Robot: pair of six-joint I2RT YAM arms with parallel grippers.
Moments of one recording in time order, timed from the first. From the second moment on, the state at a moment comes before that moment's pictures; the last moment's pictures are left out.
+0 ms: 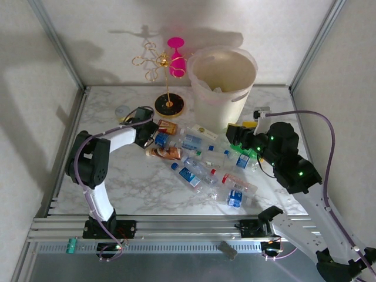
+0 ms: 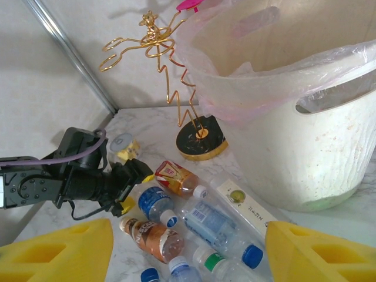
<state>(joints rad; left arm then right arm) -0.27 1.87 1.13 -0.28 -0.09 -1.28 0.54 0.80 1.04 -0.52 -0.04 0.37</state>
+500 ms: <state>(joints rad) -0.25 1.86 1.13 -0.27 -0.09 -1.28 0.54 0.79 1.05 -0.53 -0.04 0.37</state>
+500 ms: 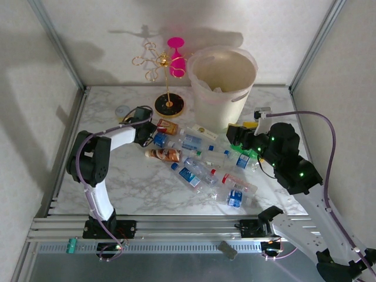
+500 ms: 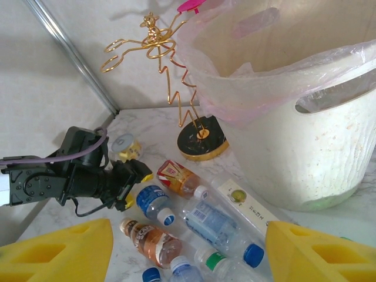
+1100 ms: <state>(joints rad) -0.33 1.33 1.12 -0.30 -0.07 -1.02 0.55 0.87 1.05 -0.52 -0.25 0.38</state>
